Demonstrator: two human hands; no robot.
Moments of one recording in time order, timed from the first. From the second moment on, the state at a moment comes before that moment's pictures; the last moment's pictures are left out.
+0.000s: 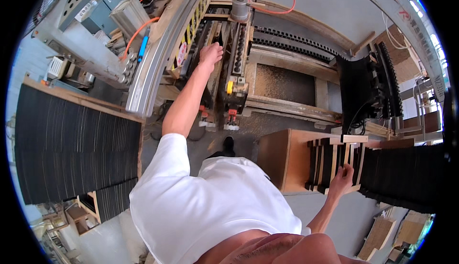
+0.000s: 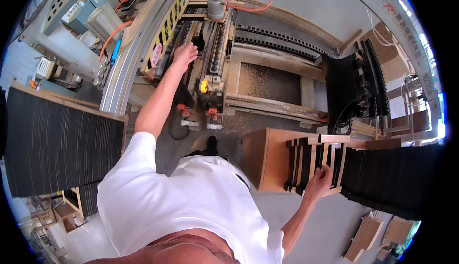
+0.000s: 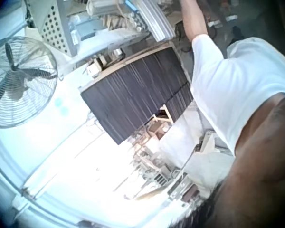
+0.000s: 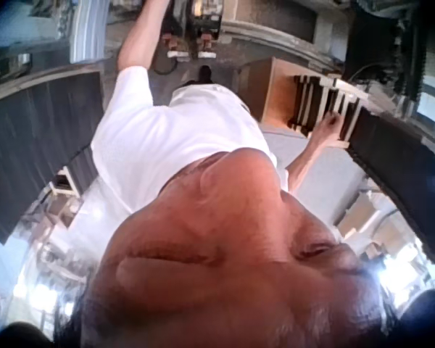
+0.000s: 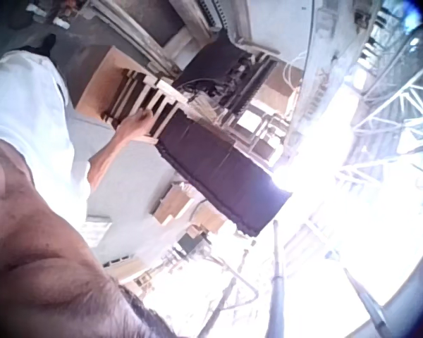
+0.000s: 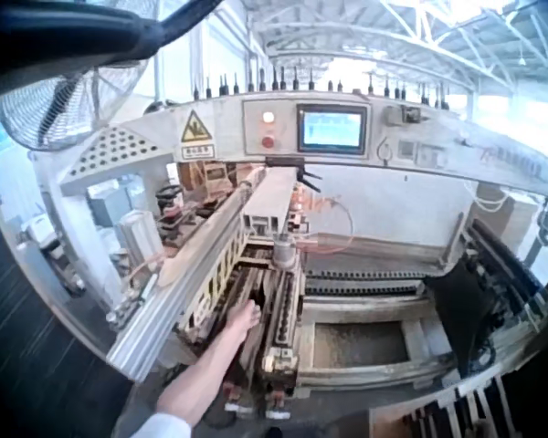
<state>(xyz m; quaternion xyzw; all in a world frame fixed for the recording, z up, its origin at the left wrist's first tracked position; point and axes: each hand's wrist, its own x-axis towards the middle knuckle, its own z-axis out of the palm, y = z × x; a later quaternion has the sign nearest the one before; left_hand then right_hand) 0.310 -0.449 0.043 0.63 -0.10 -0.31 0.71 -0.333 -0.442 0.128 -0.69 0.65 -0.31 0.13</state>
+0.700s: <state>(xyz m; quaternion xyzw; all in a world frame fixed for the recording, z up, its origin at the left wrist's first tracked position) 0.390 -0.548 0.009 0.47 0.06 -0.33 0.81 -0.023 -0.516 0.182 -0.88 0.34 -0.27 0.20</state>
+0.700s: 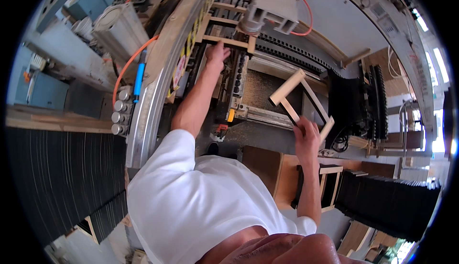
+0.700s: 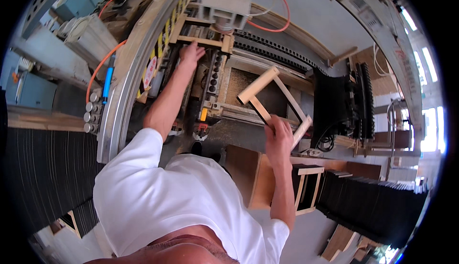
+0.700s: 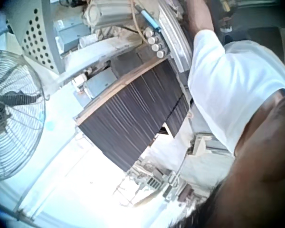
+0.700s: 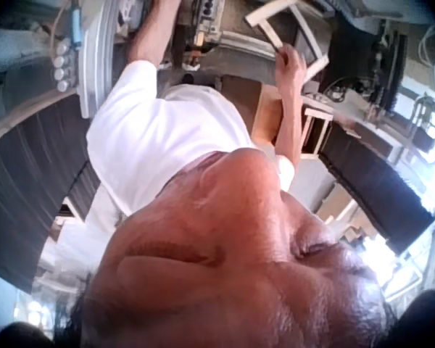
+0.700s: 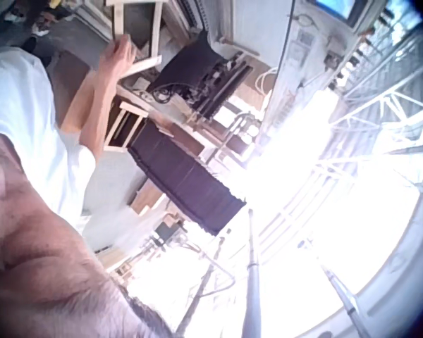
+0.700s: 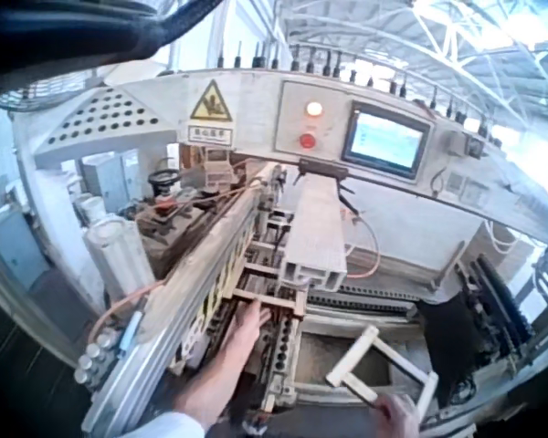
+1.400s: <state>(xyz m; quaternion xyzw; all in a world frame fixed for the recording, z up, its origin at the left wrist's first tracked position) 0.292 -0.438 -0.013 0.27 0.00 -0.37 0.89 0.228 -0.574 0.093 -0.97 -0.06 -0.16 0.18</state>
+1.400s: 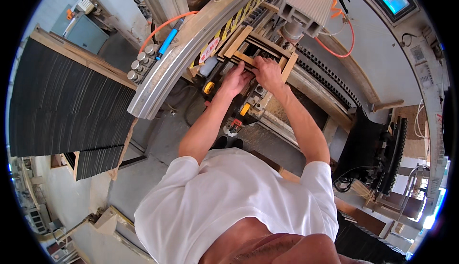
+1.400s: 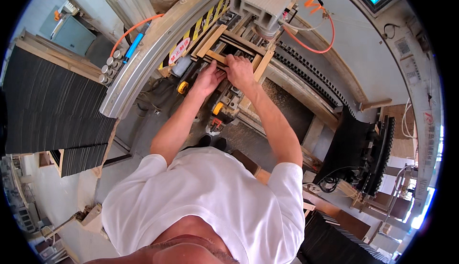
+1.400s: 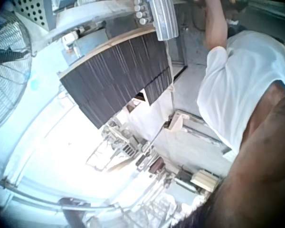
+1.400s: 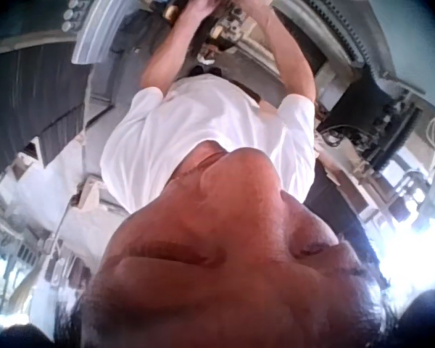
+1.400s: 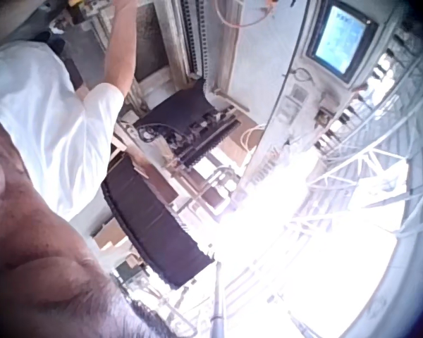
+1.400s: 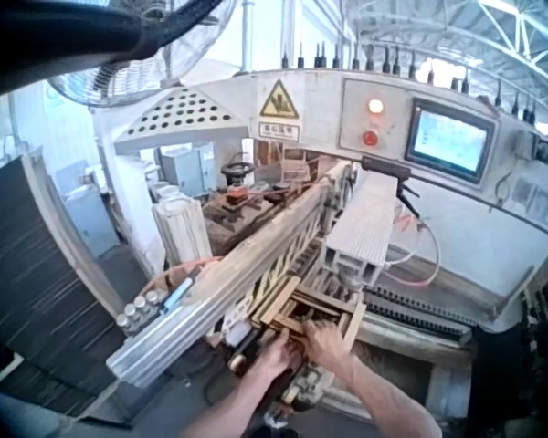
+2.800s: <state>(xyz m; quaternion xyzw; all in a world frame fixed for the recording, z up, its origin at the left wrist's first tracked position) 0.091 -0.080 0.002 0.44 0.20 -0.19 0.85 0.415 -0.649 0.080 -0.97 0.08 -0.04 -0.22</state>
